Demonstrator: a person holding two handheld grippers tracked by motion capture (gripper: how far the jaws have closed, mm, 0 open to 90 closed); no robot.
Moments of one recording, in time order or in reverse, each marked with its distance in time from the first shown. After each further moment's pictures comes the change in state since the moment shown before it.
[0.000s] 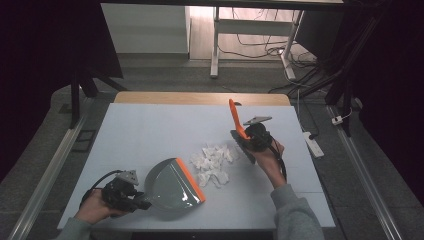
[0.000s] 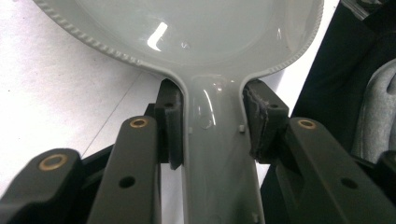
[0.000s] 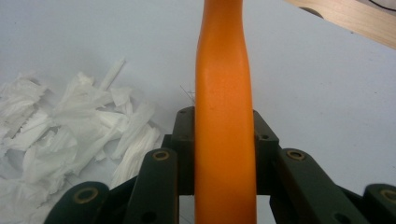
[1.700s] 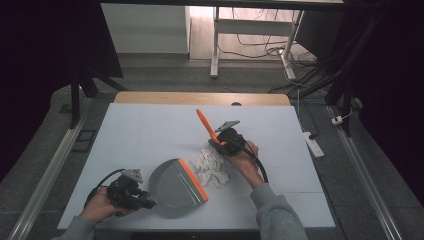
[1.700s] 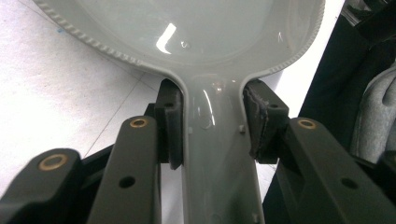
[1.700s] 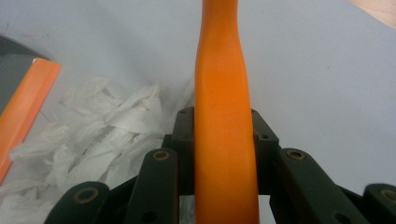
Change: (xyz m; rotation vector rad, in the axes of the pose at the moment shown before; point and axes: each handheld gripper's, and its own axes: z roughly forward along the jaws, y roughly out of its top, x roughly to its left) left arm 0.005 0.006 0.010 0.001 -0.035 -0.028; right arm 0.066 0.021 0.036 0.043 0.070 -0.148
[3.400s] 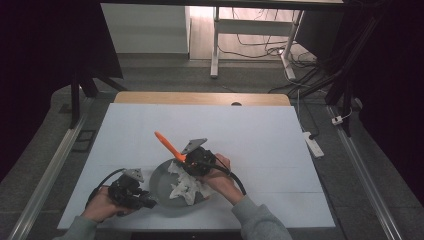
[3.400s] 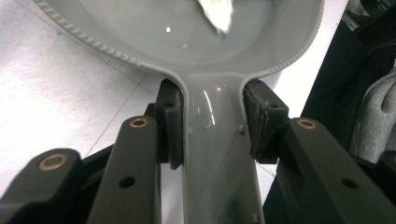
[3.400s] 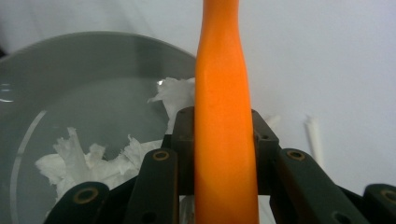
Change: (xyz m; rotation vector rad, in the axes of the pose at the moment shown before) left arm 0.000 0.002 0.002 -0.005 -0.002 -0.017; right arm 0.105 0.019 -0.004 -0.060 0.222 -0.204
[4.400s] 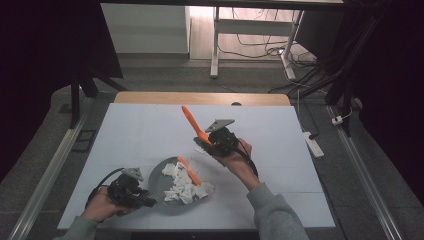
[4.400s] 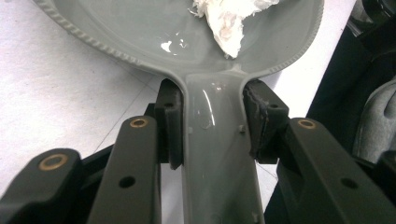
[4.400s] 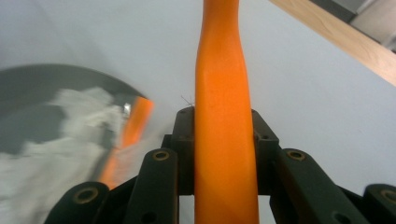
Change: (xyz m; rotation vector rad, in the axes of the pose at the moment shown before) left arm 0.002 -0.001 -0.001 -0.013 0.015 -0.025; right arm -0.069 -0.006 -0.042 -0.047 -0.149 0.143
